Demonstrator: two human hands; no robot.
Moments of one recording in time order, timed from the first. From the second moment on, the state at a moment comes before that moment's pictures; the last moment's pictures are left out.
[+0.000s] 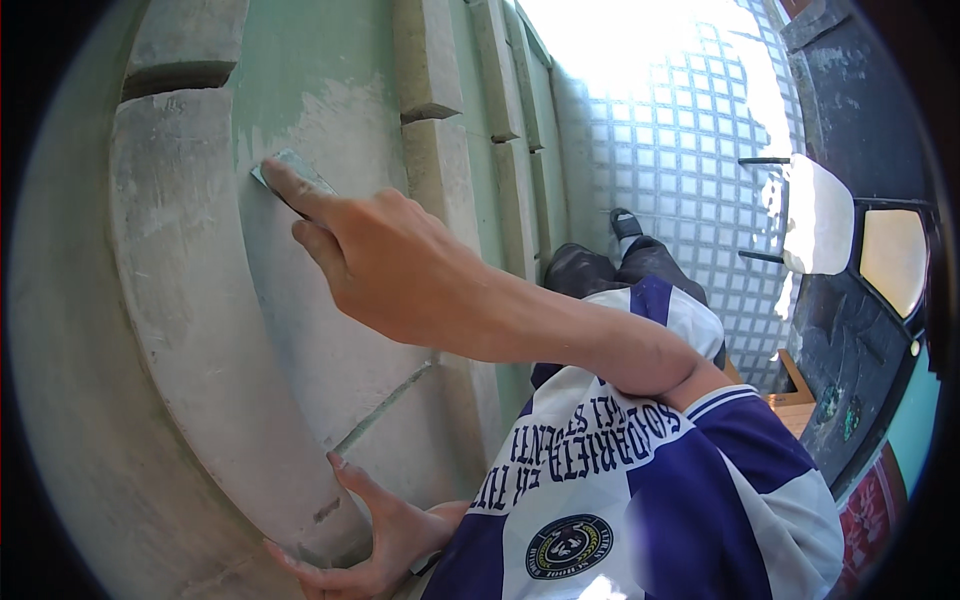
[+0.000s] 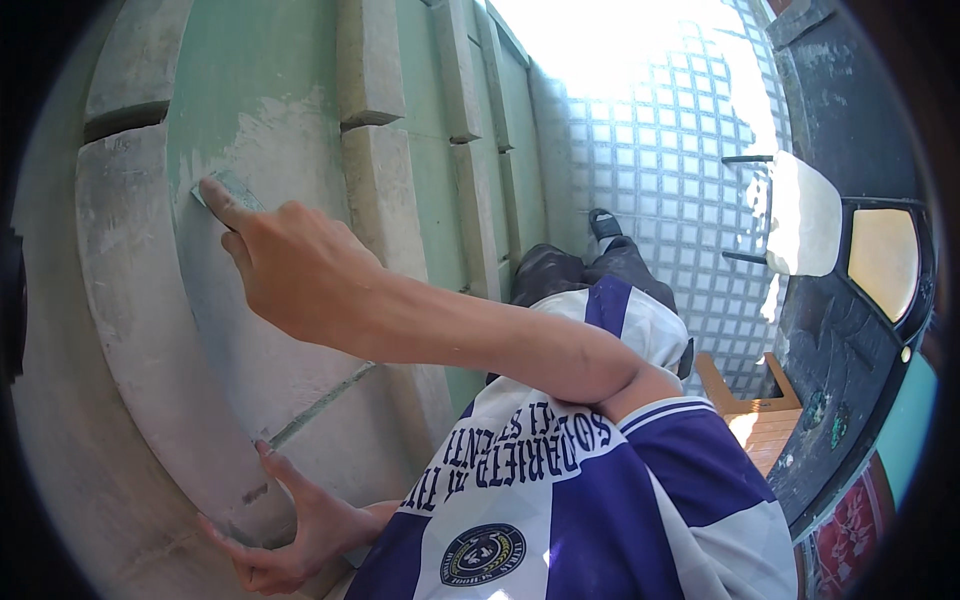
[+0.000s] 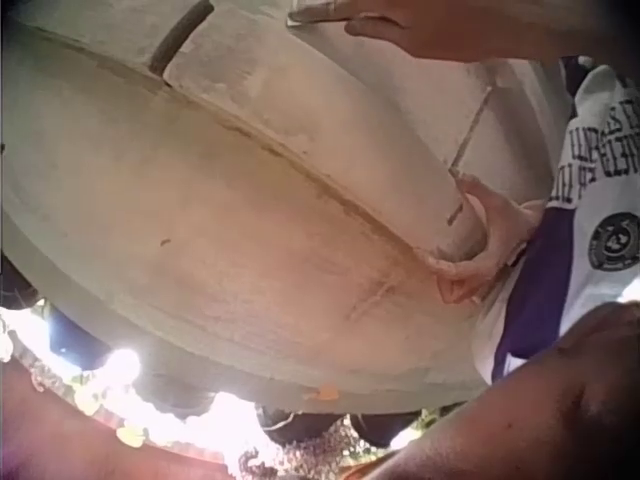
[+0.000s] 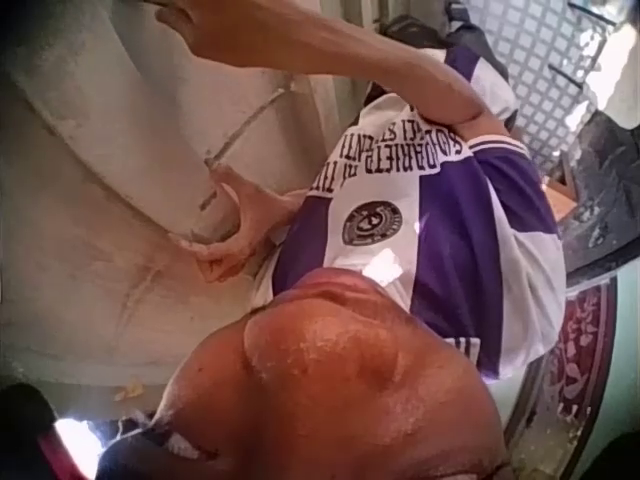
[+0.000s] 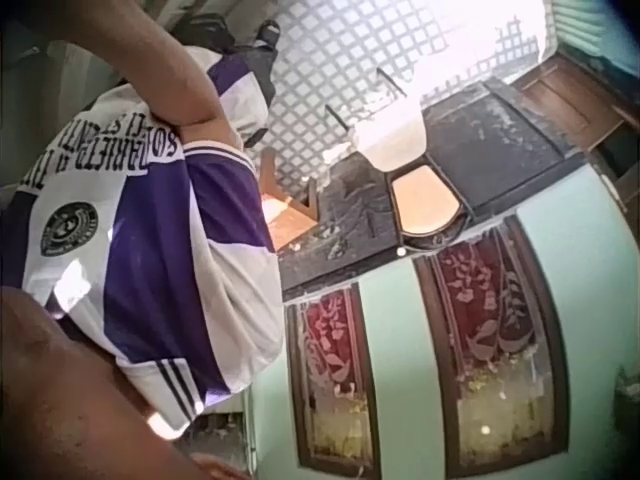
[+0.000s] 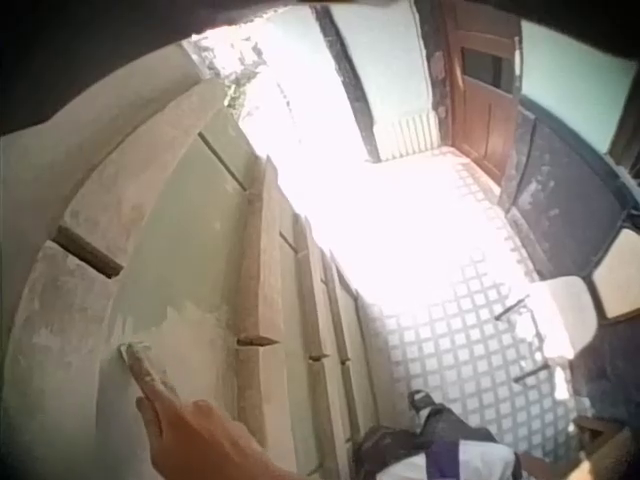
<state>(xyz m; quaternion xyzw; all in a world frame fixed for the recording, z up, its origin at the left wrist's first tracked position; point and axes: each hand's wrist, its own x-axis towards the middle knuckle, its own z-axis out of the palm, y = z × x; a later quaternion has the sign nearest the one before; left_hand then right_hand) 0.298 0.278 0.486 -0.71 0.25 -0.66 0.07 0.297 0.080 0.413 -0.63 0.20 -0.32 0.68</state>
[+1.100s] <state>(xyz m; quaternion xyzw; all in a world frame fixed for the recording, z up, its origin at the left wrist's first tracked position) 0.299 0.282 0.492 -0.70 0.29 -0.65 0.09 0.315 0.063 0.414 -0.63 0.20 -0.36 0.66</state>
